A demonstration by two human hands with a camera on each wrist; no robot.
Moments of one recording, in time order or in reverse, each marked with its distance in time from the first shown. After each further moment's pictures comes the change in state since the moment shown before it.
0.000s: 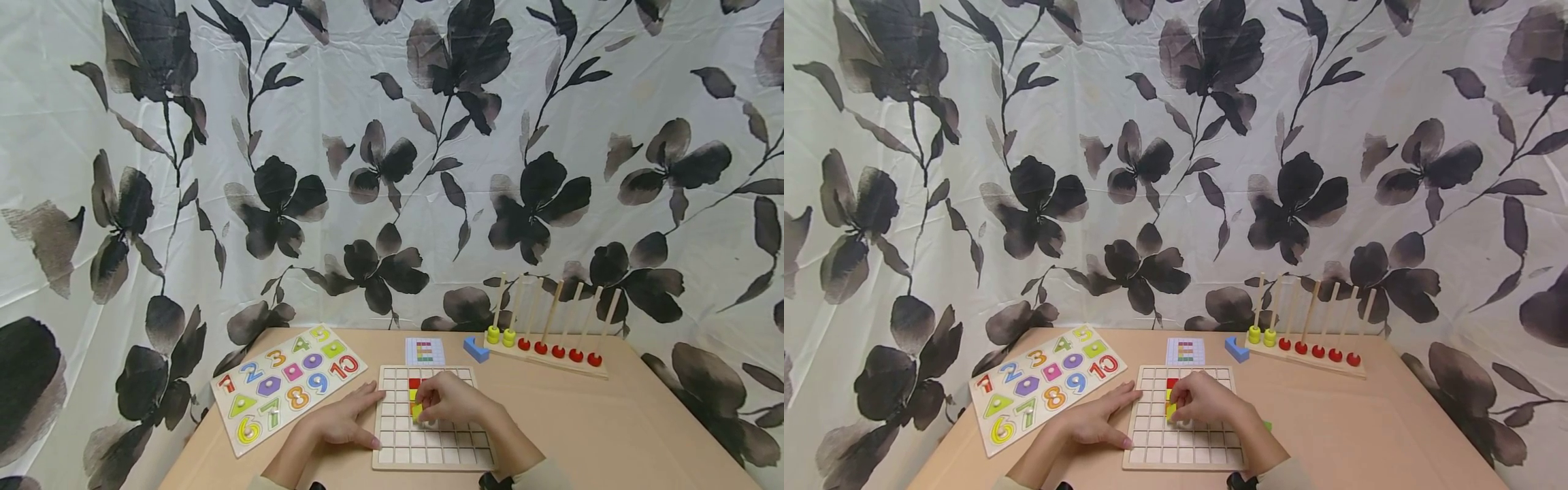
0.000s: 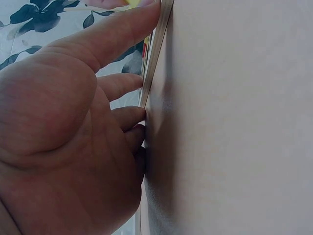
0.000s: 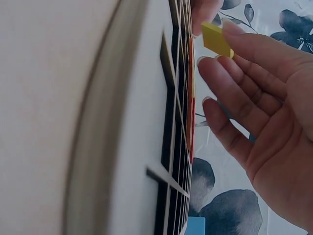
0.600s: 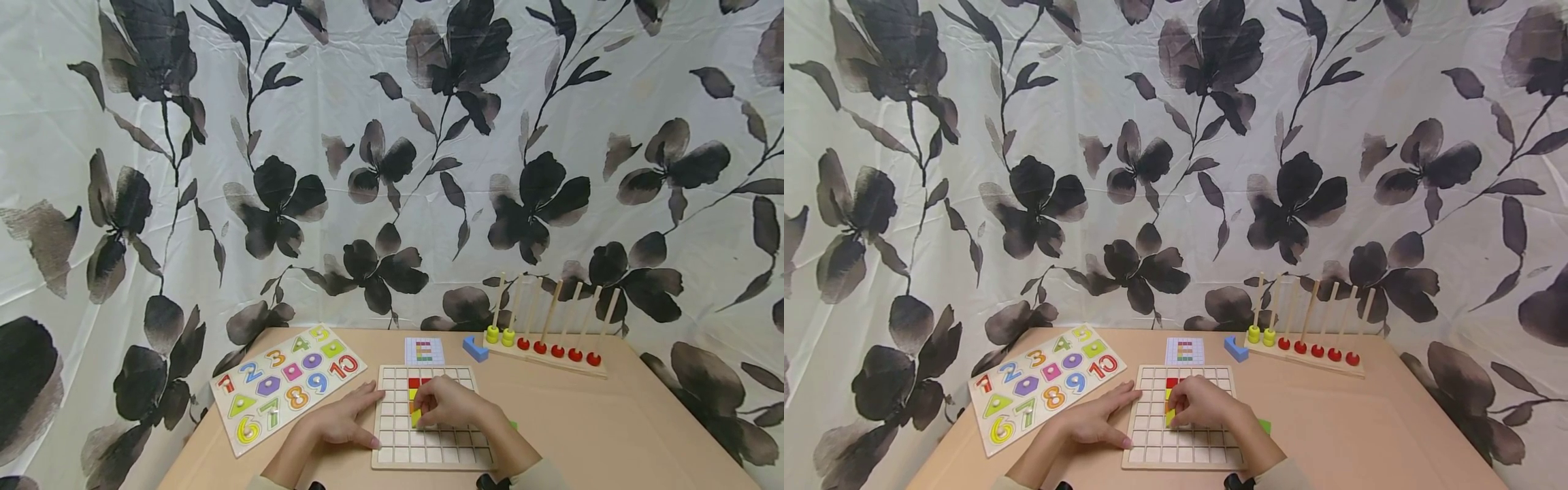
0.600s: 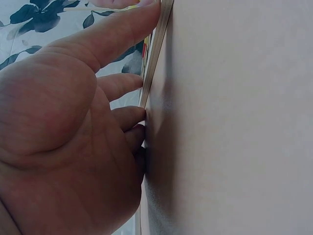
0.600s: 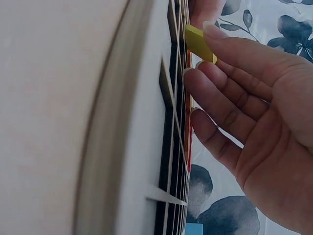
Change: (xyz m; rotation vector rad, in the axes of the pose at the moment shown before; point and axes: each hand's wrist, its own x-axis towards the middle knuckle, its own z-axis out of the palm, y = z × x) left_hand 0.001 0.001 0.000 -0.012 -0.006 -0.005; right_hand 0.001 0.000 0.007 -0.045 -0.041 0.003
